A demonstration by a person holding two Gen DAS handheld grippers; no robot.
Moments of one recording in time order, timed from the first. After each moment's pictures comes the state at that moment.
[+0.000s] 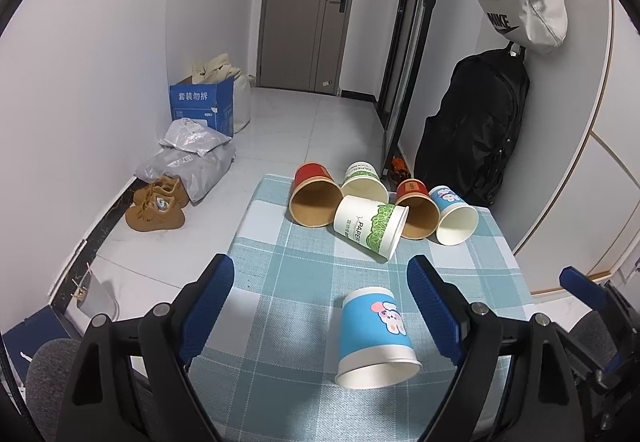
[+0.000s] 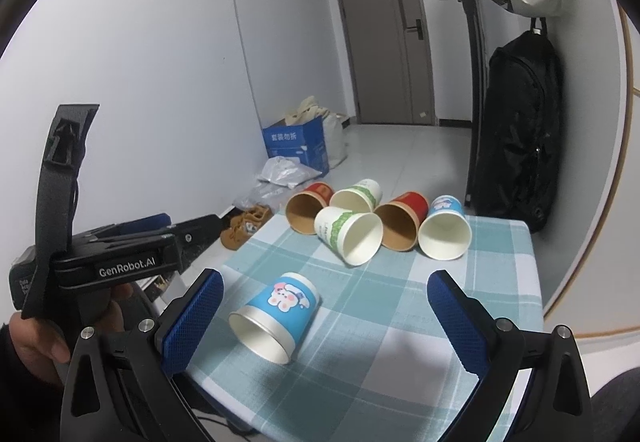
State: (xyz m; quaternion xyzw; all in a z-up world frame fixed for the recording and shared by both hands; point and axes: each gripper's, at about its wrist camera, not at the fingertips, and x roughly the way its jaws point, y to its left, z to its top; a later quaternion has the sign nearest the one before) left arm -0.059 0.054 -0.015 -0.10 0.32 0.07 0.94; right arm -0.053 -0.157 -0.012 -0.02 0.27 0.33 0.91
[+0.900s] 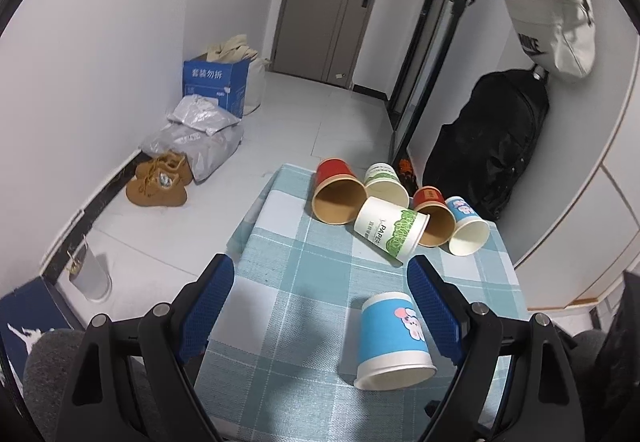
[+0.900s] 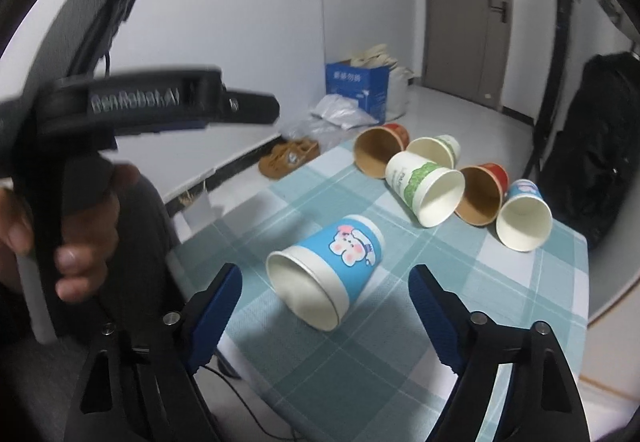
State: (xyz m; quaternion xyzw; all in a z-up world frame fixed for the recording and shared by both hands) left arm -0.058 0.088 -0.018 -0.16 0.33 0.08 0.93; right arm -0.057 -0.094 -0.056 -0.15 0.32 0.41 0.84
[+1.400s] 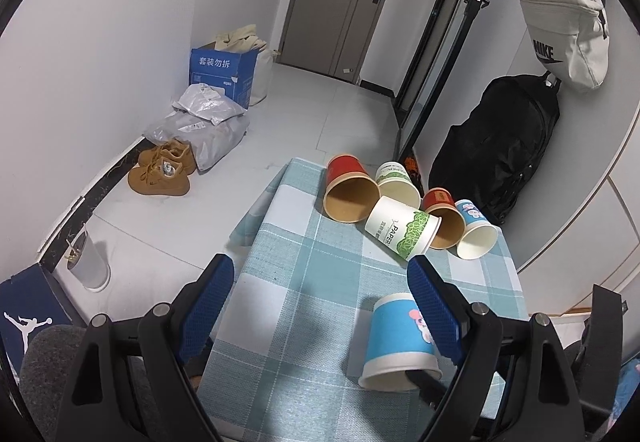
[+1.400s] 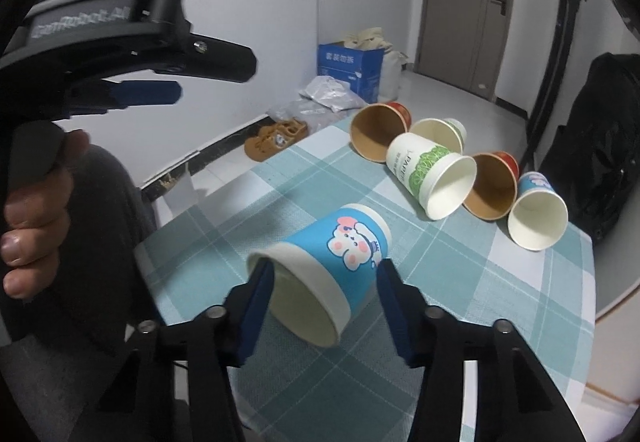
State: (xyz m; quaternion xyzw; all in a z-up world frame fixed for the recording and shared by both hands) left arm -0.054 0.098 -0.023 -0.18 0.34 0.09 0.92; right arm -0.044 -0.065 -0.081 -0.18 0.34 0.39 0.84
